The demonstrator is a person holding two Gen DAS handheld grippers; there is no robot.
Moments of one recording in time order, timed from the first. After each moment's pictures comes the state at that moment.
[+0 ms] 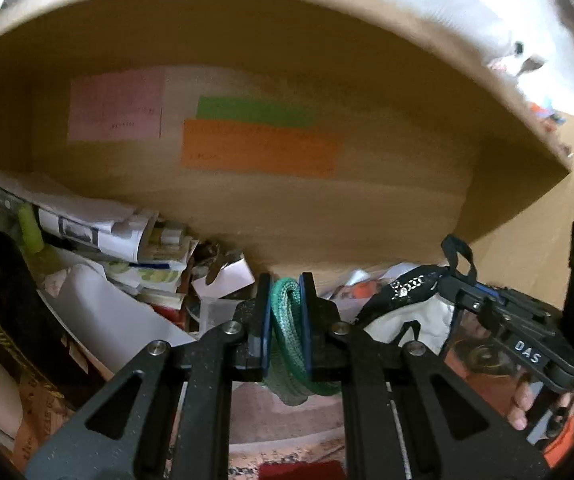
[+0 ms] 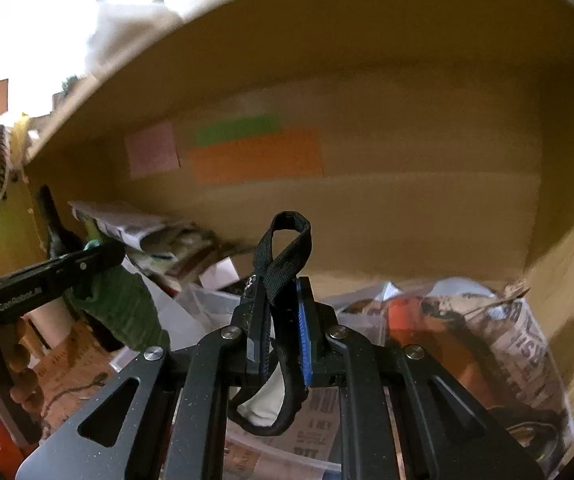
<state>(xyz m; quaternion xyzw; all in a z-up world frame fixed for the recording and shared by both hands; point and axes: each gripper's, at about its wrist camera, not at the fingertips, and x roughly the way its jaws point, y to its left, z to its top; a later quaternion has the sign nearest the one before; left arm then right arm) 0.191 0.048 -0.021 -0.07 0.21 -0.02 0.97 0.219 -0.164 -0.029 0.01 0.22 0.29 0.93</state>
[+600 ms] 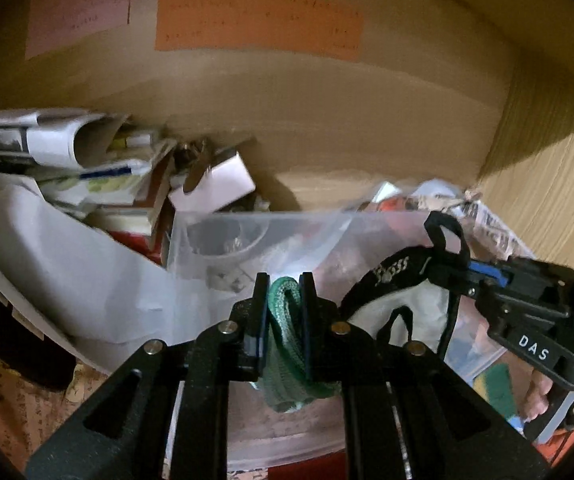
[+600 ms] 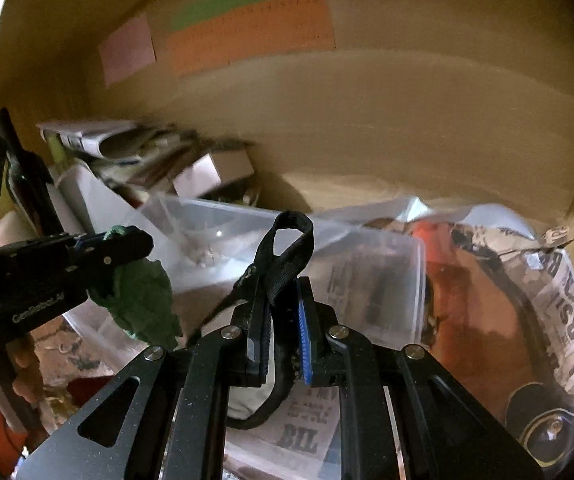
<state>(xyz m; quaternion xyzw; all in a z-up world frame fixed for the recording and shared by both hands) 0.242 0.040 -0.097 -0.05 0.35 -0.02 0.94 0.262 -0.137 -0.092 -0.04 0.35 0.29 0.89</state>
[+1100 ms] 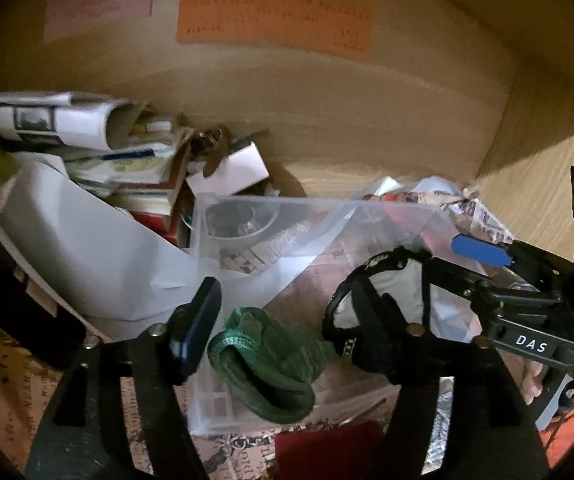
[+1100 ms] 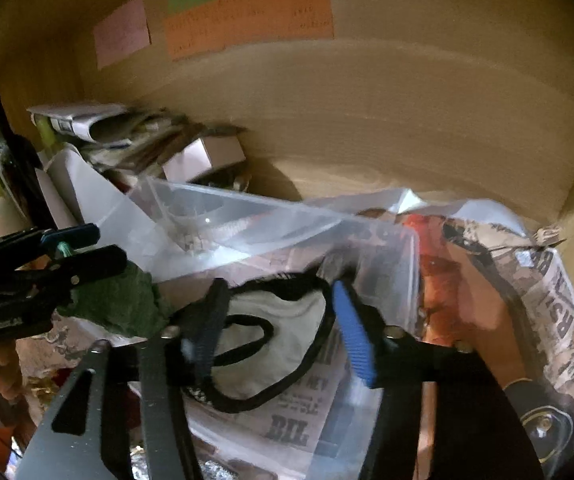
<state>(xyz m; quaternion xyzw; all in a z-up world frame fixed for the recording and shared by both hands) 0.223 0.054 -0.091 -0.07 0.34 -0.02 0.94 0.258 -0.137 -0.089 -0.06 0.35 0.28 0.89</state>
